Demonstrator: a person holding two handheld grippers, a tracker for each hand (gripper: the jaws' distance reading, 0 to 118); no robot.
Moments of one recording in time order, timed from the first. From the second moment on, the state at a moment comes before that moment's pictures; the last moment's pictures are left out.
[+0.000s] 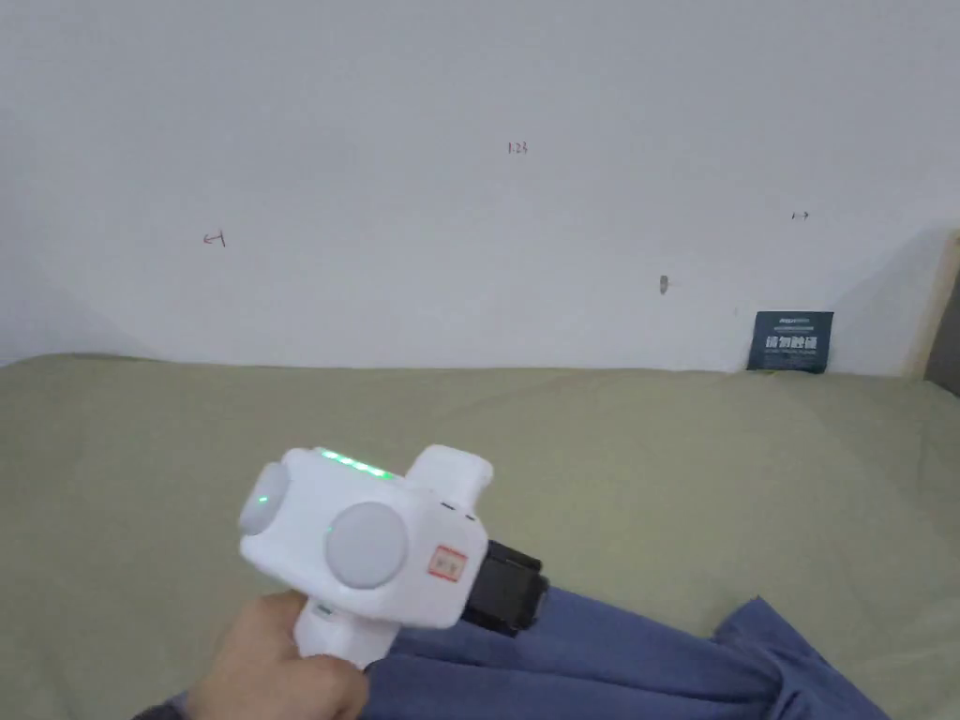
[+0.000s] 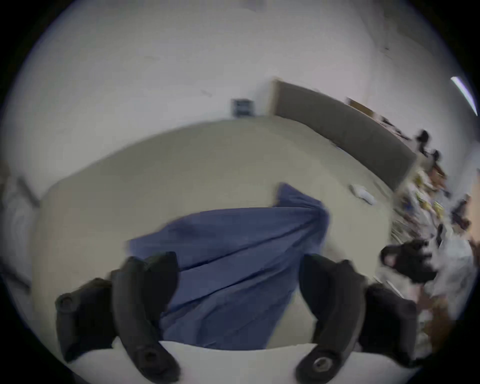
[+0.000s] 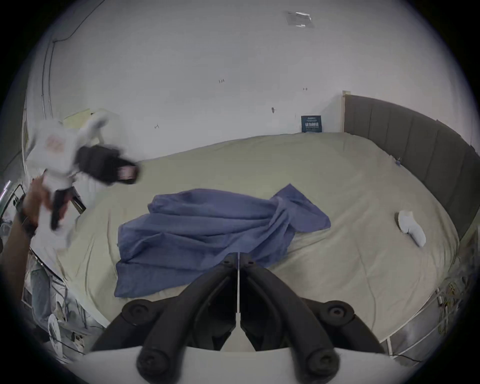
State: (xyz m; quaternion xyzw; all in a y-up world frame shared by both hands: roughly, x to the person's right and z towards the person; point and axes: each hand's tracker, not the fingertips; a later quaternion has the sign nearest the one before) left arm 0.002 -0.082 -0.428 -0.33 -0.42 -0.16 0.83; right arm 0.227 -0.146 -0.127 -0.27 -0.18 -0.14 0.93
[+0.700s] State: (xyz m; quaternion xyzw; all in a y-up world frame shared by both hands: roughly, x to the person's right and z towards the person) left arm -0.228 -0.173 -0.327 -0.33 -0.14 0.04 0.93; right arm 0.196 -0.143 -0.131 -0.26 -0.17 -0.11 0.95
